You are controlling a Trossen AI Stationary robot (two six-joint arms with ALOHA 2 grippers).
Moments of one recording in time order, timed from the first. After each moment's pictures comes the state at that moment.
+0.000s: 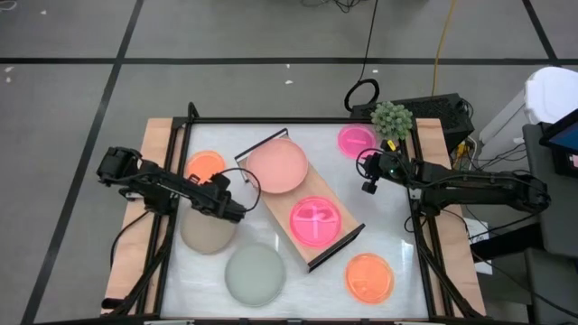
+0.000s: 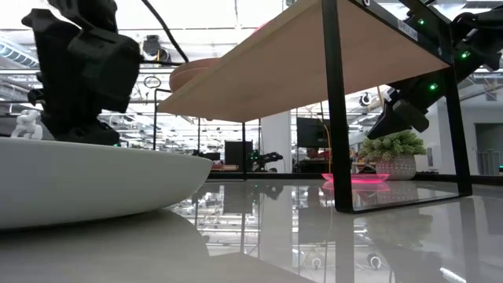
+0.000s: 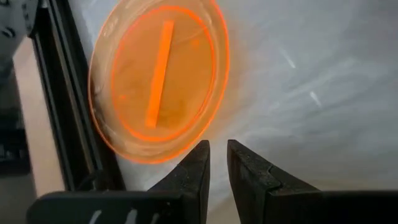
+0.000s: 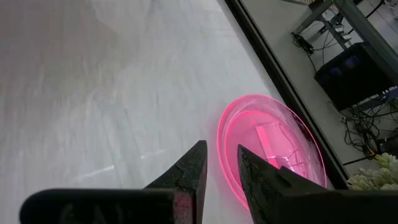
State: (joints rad) left arm -0.19 1.56 0.77 -1.14 -0.50 -1.27; right arm -0.33 0.78 0.30 -0.19 0.36 -0.25
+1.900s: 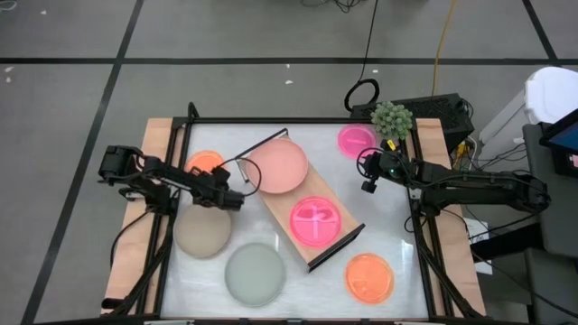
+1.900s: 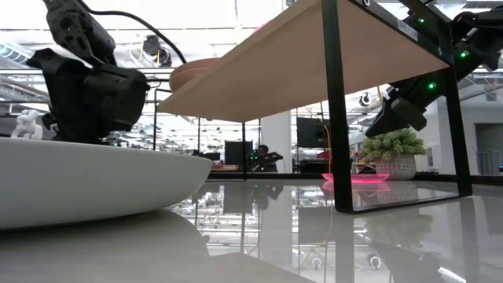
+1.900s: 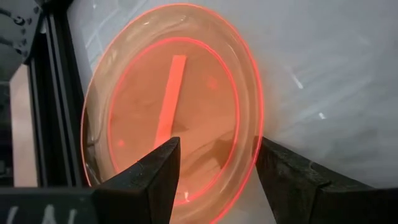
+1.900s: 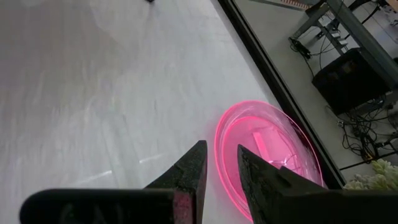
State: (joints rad) left arm -0.03 1.57 0.61 -0.86 -0.65 -1.08; right arm -0.33 0.78 0.30 -0.17 0.36 -0.26
